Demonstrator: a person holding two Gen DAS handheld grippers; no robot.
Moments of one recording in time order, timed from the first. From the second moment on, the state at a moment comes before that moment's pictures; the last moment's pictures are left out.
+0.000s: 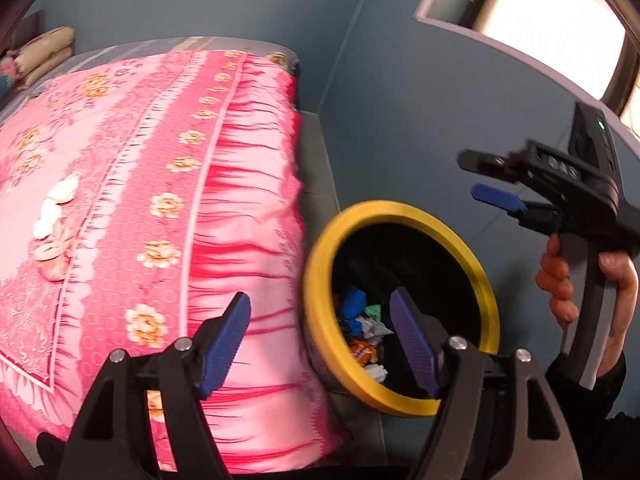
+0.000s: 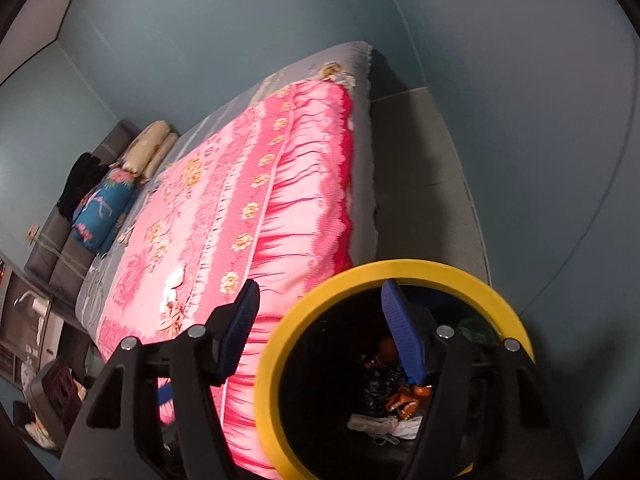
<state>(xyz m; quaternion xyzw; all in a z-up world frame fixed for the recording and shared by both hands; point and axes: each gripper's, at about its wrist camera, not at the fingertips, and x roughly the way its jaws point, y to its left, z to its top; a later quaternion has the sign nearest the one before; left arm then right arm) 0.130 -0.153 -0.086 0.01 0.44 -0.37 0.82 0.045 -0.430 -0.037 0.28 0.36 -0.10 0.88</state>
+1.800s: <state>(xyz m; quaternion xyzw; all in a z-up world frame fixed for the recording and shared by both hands) 0.320 0.068 -0.179 -0.18 0.49 -0.13 0.84 0.409 -0.115 -0.127 0.10 0.58 0.13 0.80</state>
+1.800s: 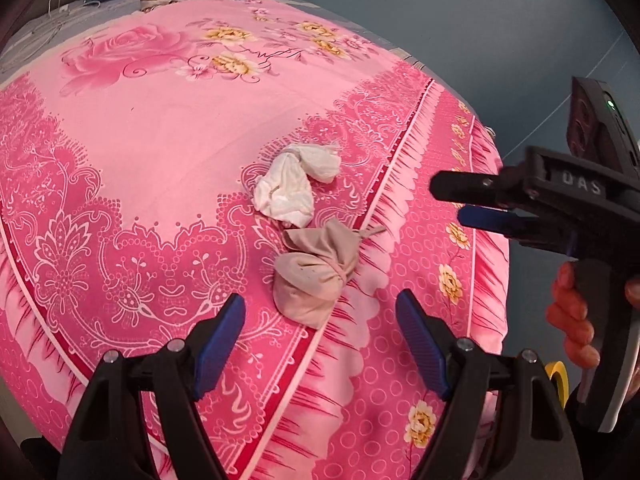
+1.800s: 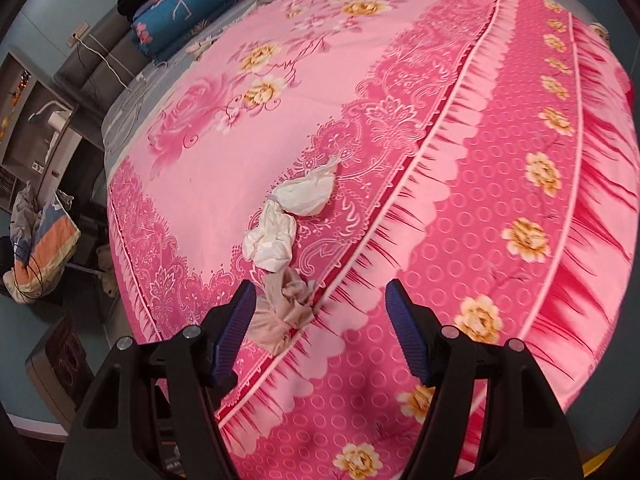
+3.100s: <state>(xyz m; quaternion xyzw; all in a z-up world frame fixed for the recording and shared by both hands) 0.373 0.056 -0.229 -0.19 0.51 -0.17 0.82 0.539 0.005 -0.220 0.00 0.66 0.13 0.74</state>
